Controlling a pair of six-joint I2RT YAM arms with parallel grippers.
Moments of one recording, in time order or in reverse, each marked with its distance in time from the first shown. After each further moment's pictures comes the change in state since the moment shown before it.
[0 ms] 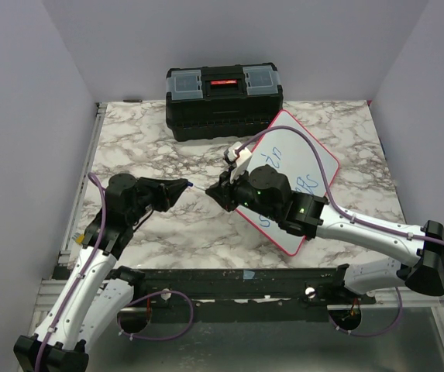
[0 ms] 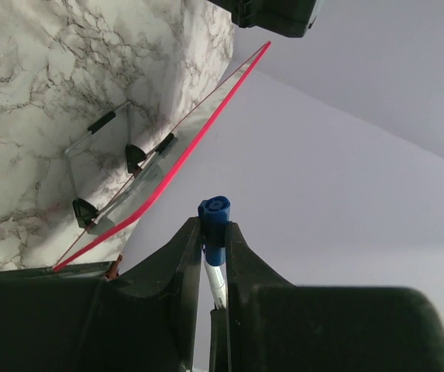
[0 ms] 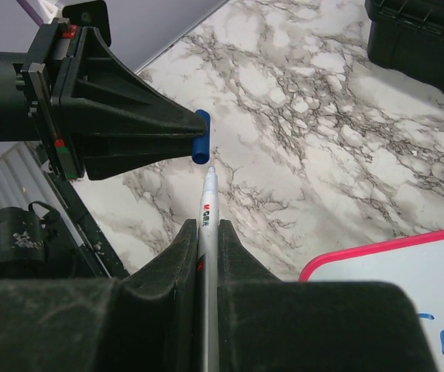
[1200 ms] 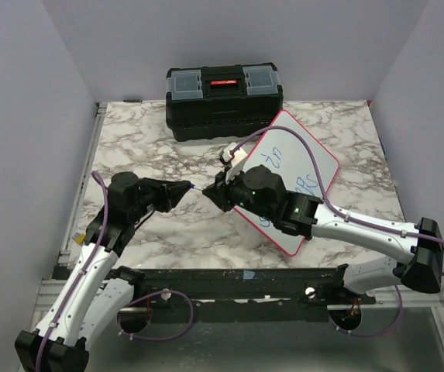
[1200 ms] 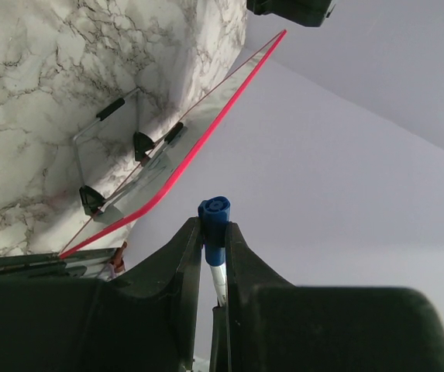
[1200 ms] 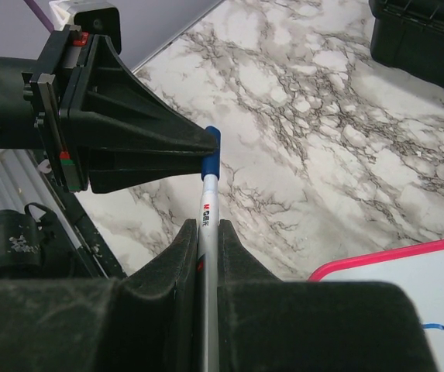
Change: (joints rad) left arm 0.005 0.029 -0.003 0.000 0.045 -0.003; right arm 0.010 0.035 0.013 0.008 0.010 0.000
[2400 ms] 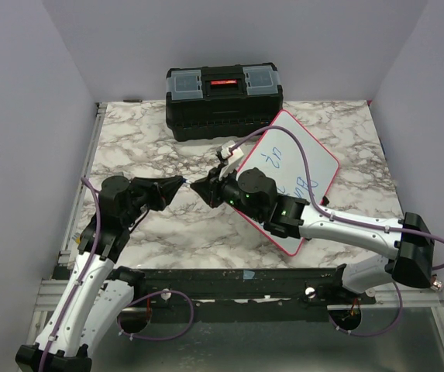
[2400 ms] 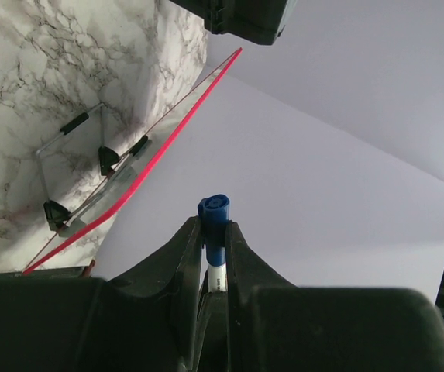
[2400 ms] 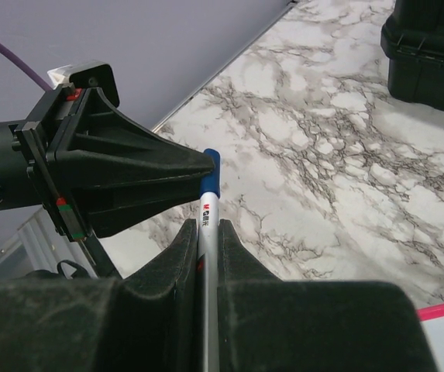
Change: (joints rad) left arm 0.026 -0.073 0.002 0.002 -0.027 -0.043; right arm 0.011 0.077 -0.019 0.227 0.058 0.081
